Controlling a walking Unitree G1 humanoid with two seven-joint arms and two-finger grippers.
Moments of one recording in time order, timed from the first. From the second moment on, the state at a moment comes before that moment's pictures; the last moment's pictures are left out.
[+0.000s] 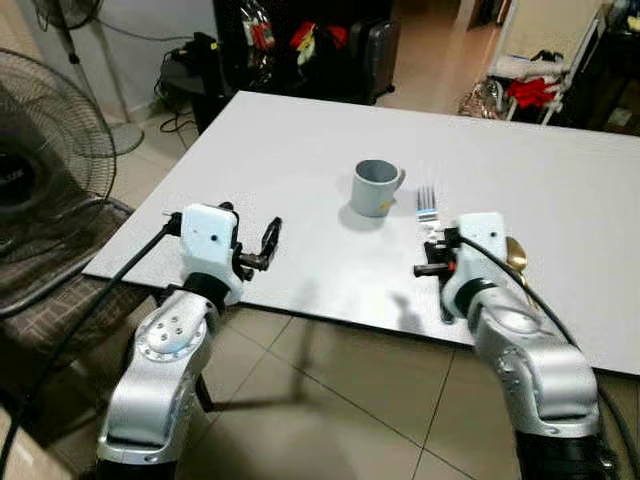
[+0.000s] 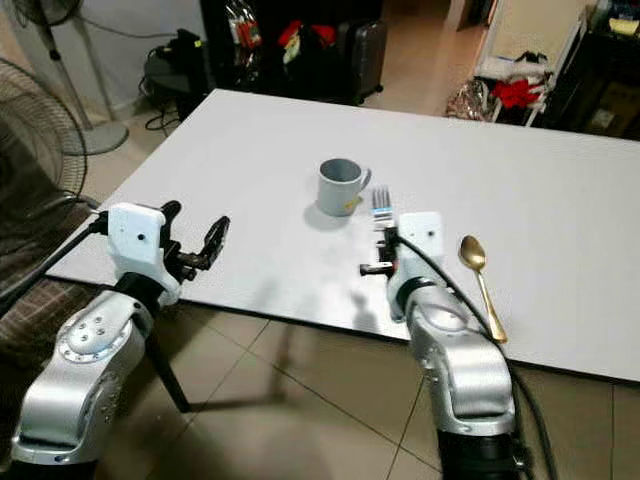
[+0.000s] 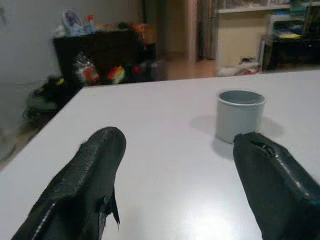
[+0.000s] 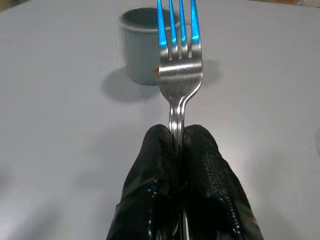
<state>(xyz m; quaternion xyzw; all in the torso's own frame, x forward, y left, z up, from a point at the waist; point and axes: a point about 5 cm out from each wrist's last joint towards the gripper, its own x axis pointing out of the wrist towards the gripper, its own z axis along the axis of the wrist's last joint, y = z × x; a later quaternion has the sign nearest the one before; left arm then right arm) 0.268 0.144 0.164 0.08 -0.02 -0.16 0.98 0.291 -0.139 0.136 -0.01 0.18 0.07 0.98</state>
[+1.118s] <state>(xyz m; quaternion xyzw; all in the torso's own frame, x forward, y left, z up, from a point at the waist) 0.248 0.109 0.153 0.11 0.05 -0.42 0.90 0.364 -0.110 0.104 0.06 0.34 0.00 0.94</state>
